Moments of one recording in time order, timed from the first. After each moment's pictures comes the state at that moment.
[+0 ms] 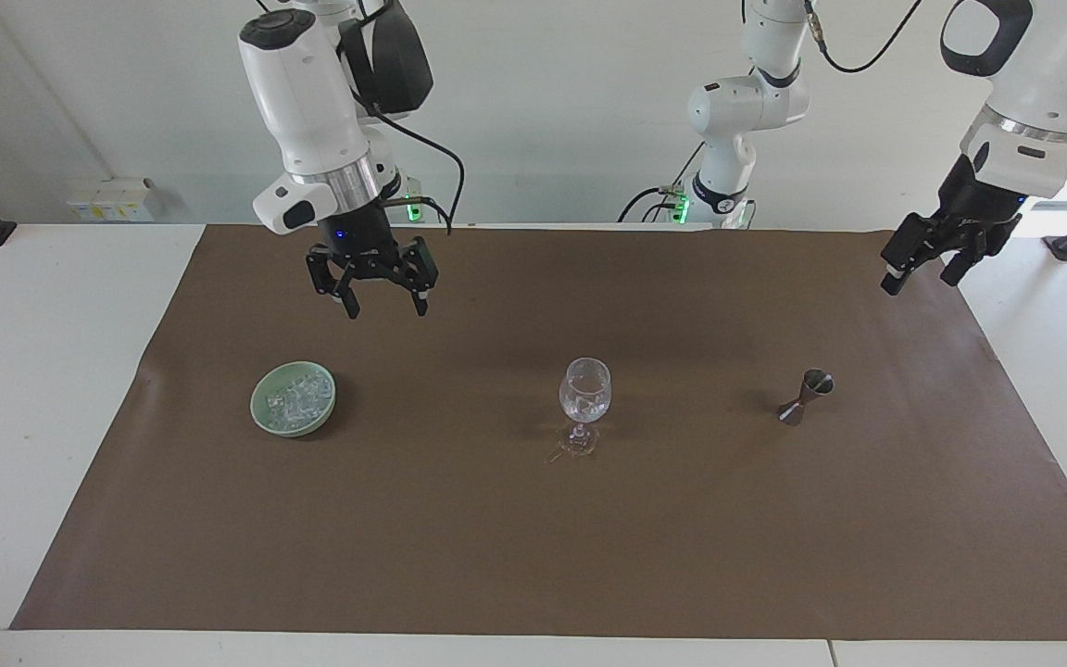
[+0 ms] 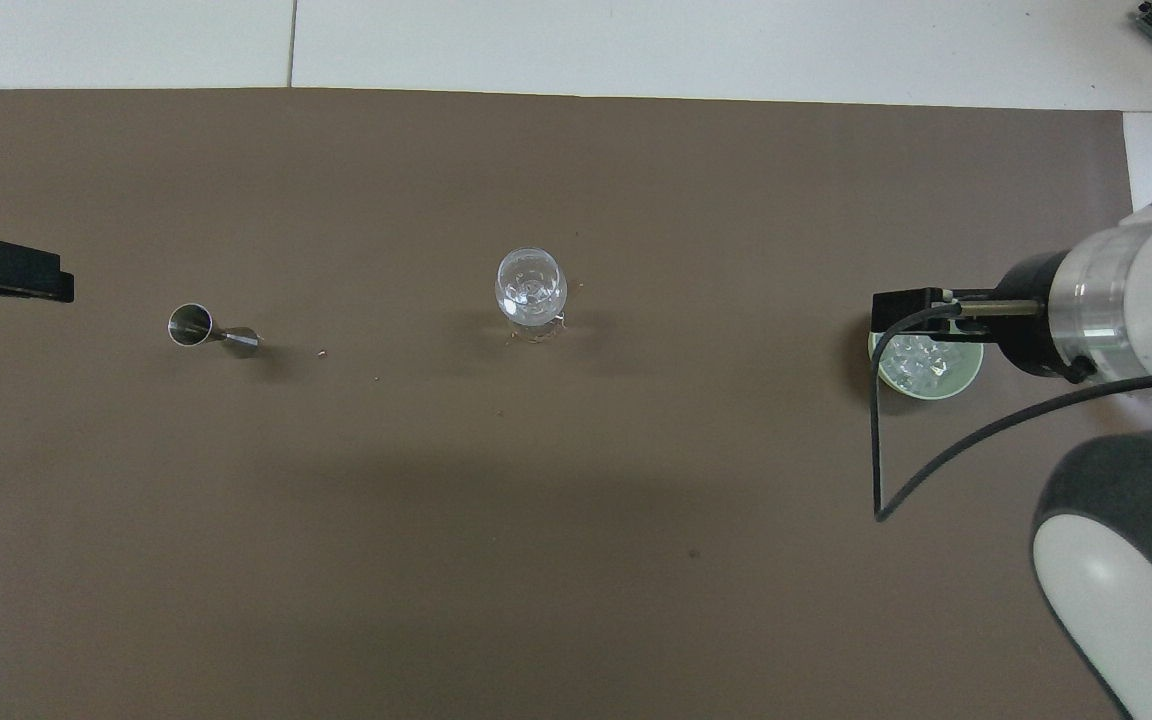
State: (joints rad) left arm 0.09 -0.03 -0.14 -1.57 -0.04 1.63 -0.01; right arm 0.10 -0.12 0.08 -1.75 0.05 1.81 0.24
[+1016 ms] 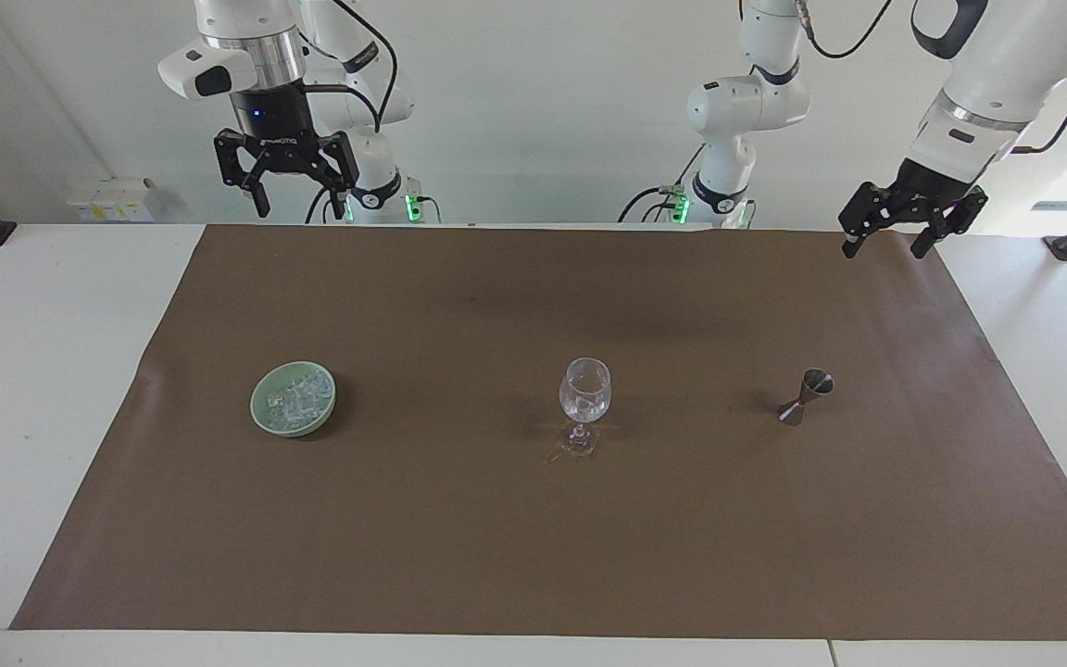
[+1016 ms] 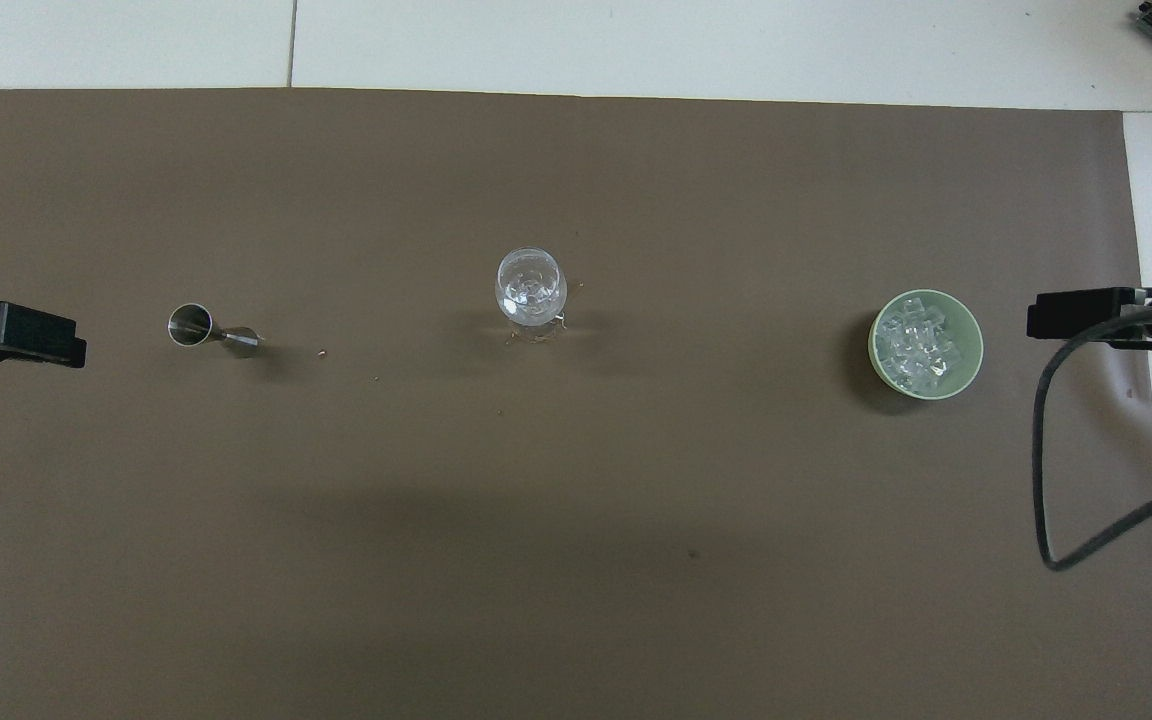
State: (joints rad) left arm 0.09 -0.08 -0.14 -1.63 -0.03 1.54 0.00; right arm 0.05 -0.11 0.05 -1.54 -0.04 1.59 0.17
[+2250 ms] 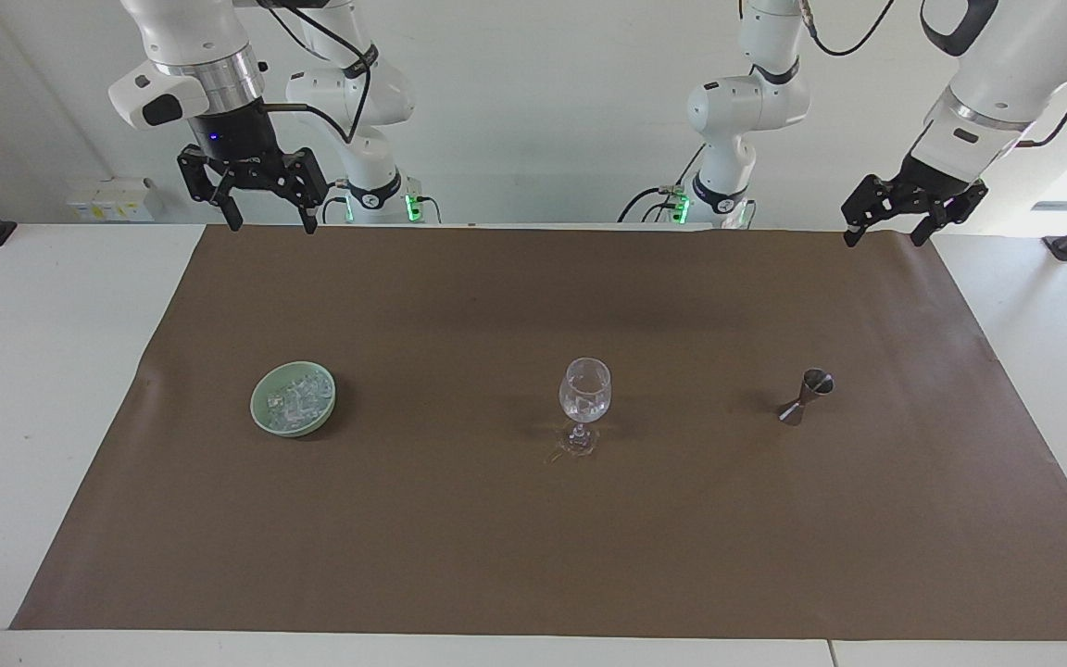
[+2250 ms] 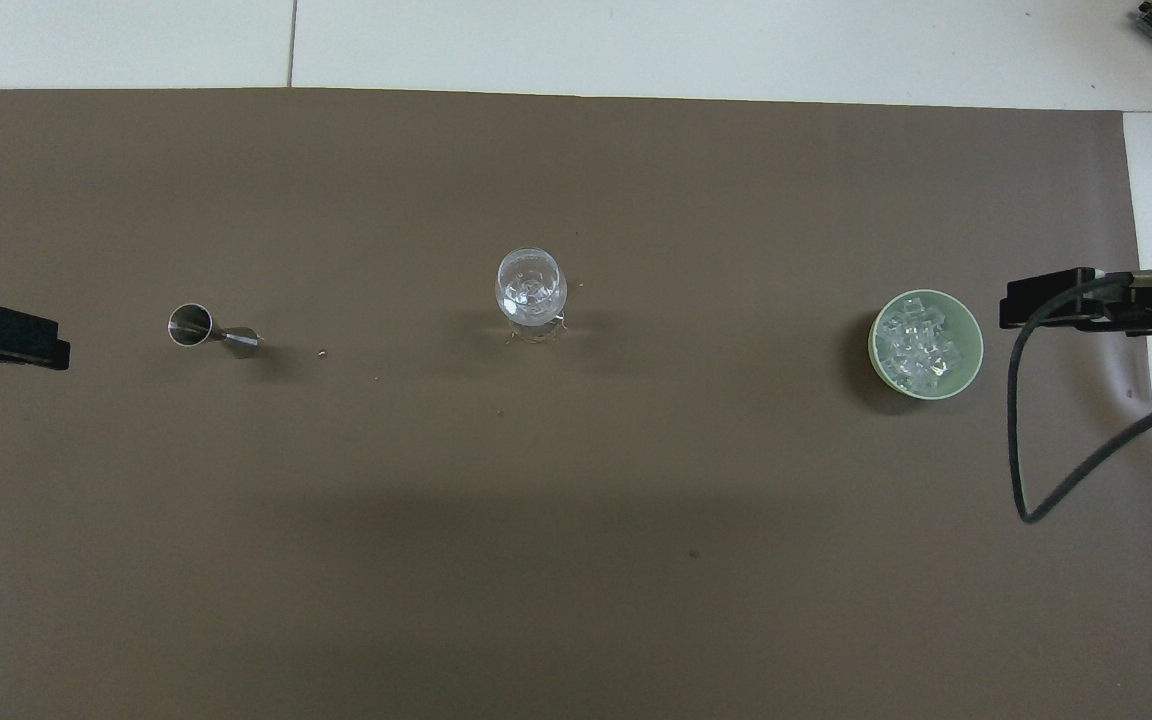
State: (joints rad) left arm 0.10 -0.08 -0.12 -1.63 -0.03 1.53 0.00; right arm 0.03 -0.06 0.05 -1.54 -0.01 1.59 0.15
